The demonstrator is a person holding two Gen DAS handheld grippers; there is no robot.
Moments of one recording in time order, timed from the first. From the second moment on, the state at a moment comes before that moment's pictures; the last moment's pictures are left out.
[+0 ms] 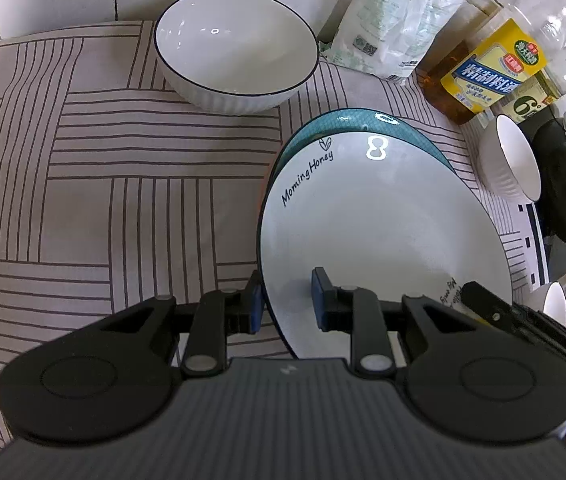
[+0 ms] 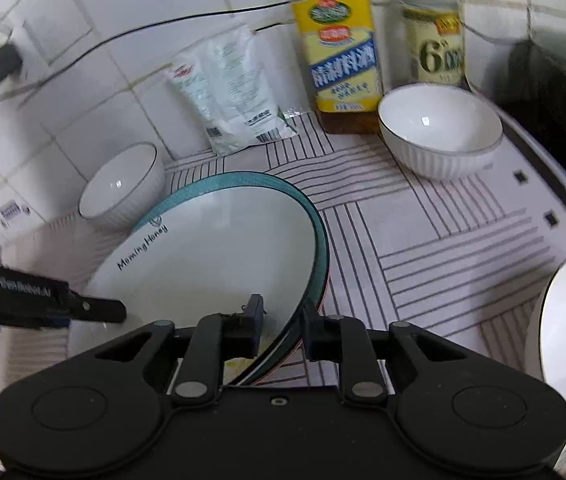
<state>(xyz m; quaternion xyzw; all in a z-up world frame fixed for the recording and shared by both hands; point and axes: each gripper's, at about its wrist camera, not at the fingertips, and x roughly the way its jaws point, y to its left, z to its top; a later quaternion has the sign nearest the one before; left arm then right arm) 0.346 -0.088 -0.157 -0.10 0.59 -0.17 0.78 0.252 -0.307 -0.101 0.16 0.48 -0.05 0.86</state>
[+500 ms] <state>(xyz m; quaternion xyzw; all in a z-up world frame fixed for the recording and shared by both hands) 0.343 -0.093 -0.156 -0.09 0.61 -0.15 0.77 0.256 -0.290 -0.108 0.08 0.48 -0.08 0.87</state>
